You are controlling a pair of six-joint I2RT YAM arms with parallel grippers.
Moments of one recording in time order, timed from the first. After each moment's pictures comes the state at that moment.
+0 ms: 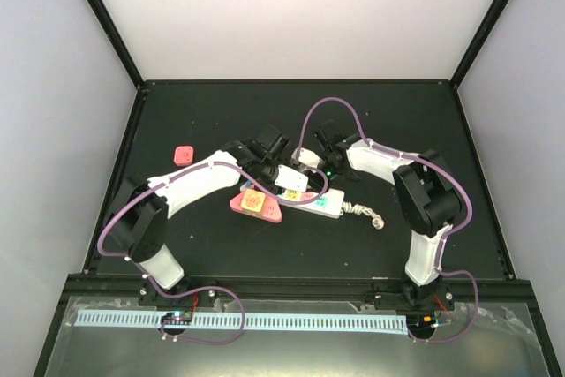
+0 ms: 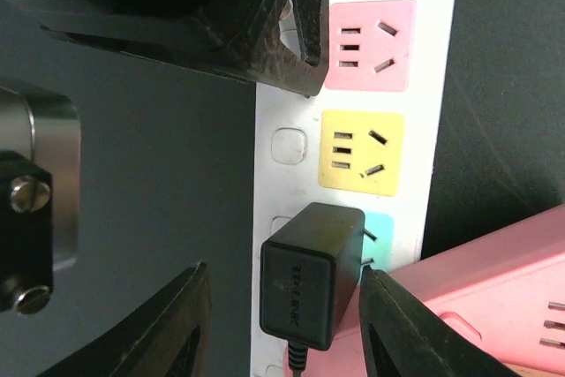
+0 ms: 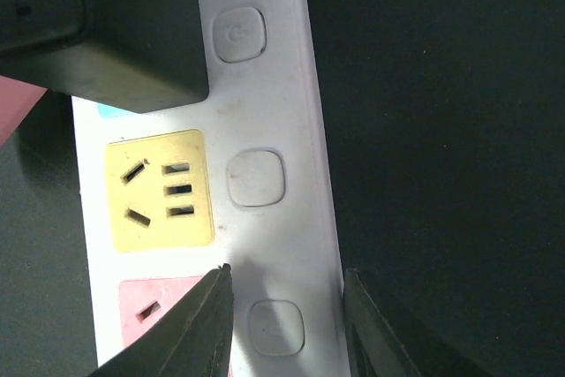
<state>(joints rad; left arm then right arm) -0.73 1.63 1.18 -0.62 0.05 1.09 0.56 1.88 1.22 -0.60 -0.41 -0.52</state>
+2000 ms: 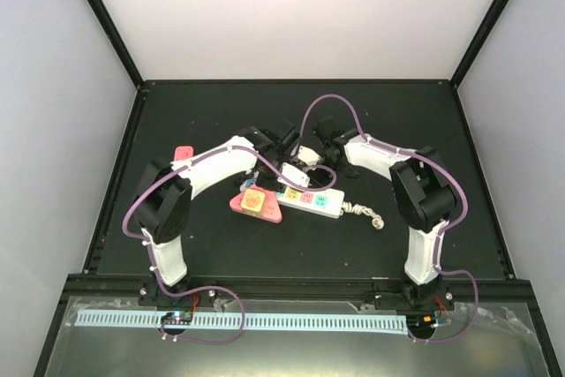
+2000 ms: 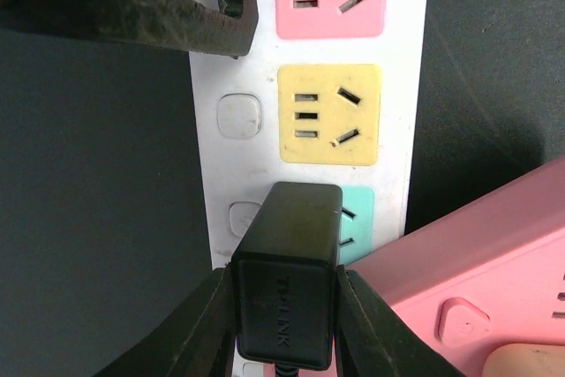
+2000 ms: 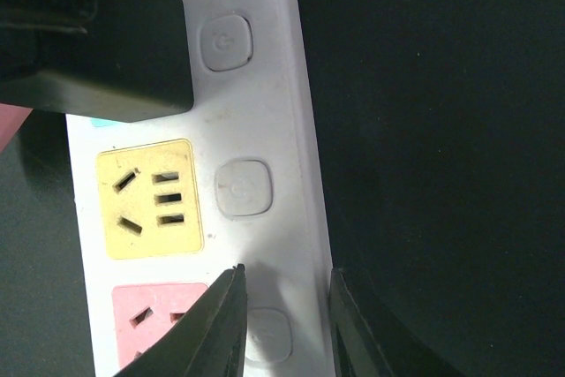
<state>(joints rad) -0.71 1.83 1.40 -0.87 0.02 1.14 0.55 1.93 1.29 -0.66 -0.42 -0.52</state>
